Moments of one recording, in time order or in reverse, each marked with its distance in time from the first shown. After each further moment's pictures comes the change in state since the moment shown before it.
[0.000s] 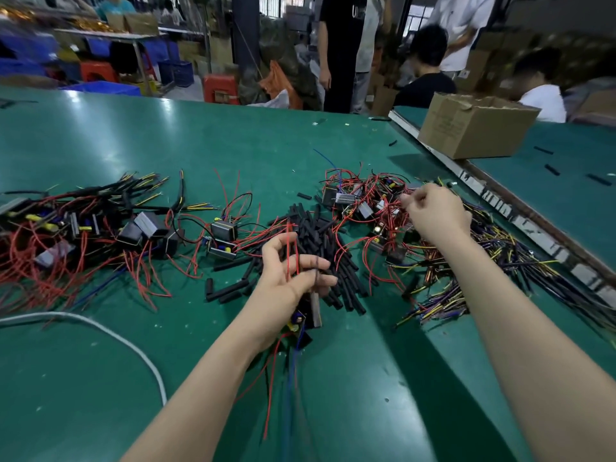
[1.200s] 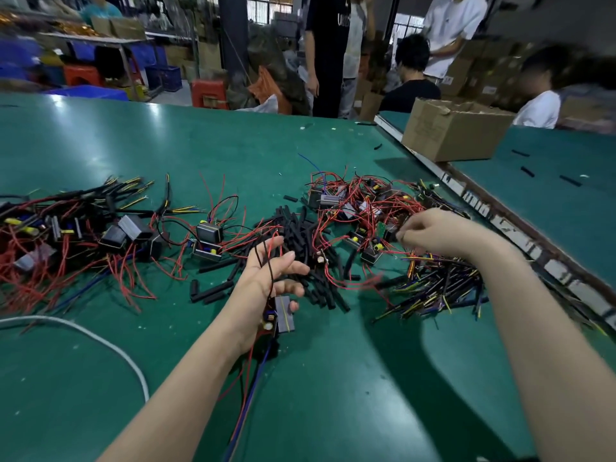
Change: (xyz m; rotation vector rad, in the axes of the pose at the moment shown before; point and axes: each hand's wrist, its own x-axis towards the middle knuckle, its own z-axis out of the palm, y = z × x) left_hand -0.005 0.014 0.000 -0.152 0.038 -0.197; right_hand -0.037 0.007 -0.060 -0.229 -0.518 -0.185
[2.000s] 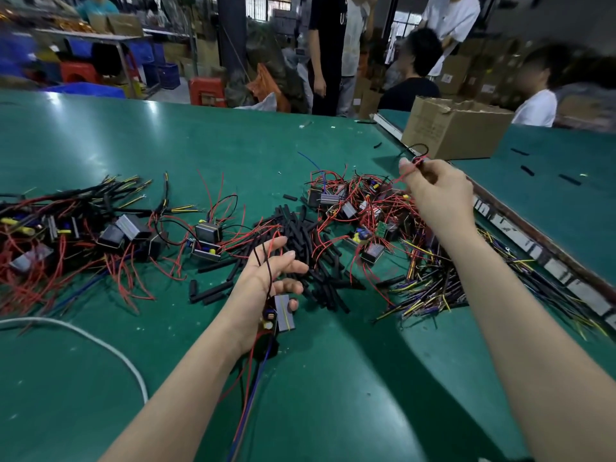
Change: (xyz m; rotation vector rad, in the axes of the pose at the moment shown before) left_hand 0.002 0.002 0.000 -0.015 0.012 -0.024; right_hand 0.023 -0.015 0.005 0.646 0.769 -0.044
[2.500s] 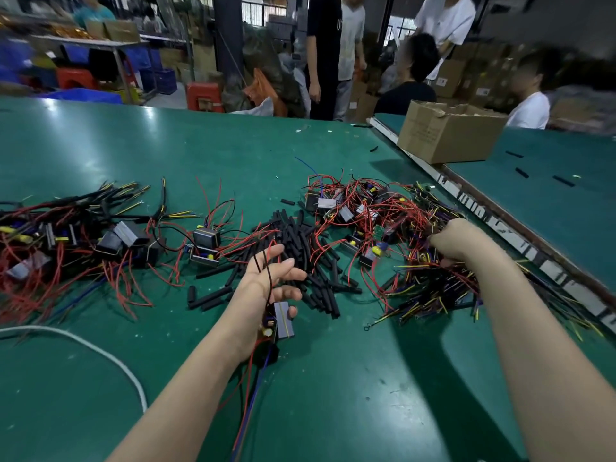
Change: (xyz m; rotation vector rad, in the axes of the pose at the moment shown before) left_hand -0.001 -0.002 0.001 0.020 0.037 -0.027; right_hand 0.001 0.043 -0.027 -0.608 -0.449 0.534
